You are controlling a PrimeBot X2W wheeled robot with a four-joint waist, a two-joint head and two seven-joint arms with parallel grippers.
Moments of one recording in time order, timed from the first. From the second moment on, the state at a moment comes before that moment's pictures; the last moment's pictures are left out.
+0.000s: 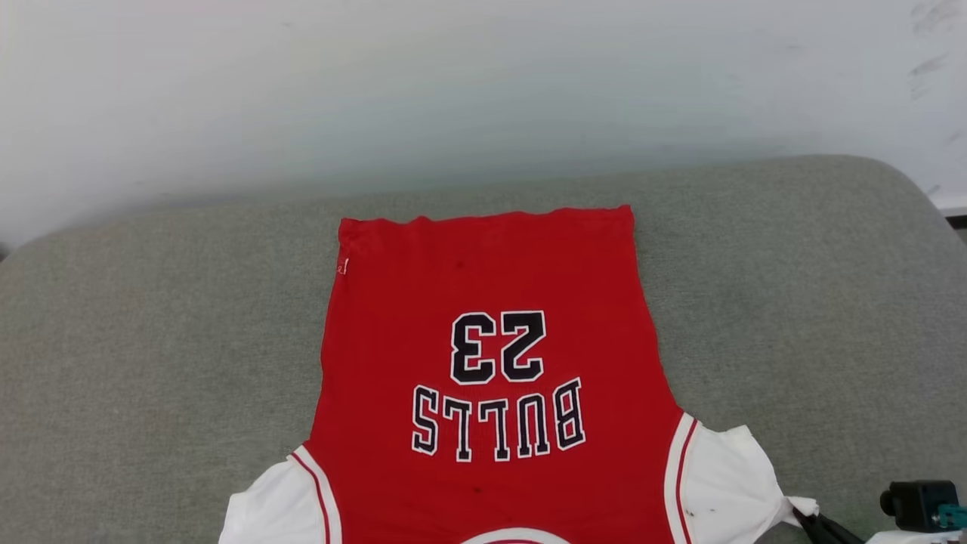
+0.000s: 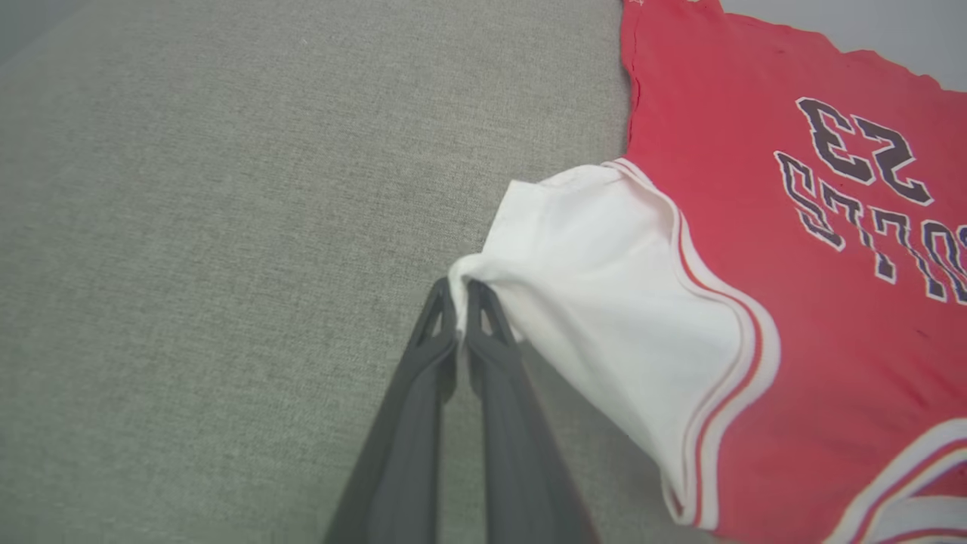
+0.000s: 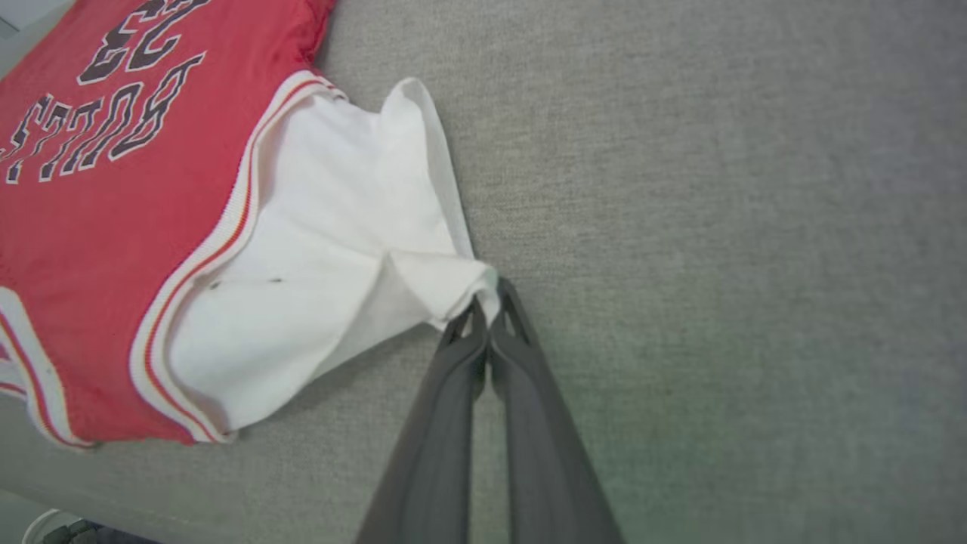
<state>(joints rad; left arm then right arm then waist) 0.35 0.42 -0.24 -0.04 -0.70 0.38 -0.09 -0.04 -0.52 0.45 0.50 0.79 0.13 -0.05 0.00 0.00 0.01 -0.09</state>
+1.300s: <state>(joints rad) -0.11 0.25 -0.43 -0.18 -0.52 0.32 -0.23 -1.16 -0.49 0.00 0.80 0.52 0.13 0.96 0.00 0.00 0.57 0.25</state>
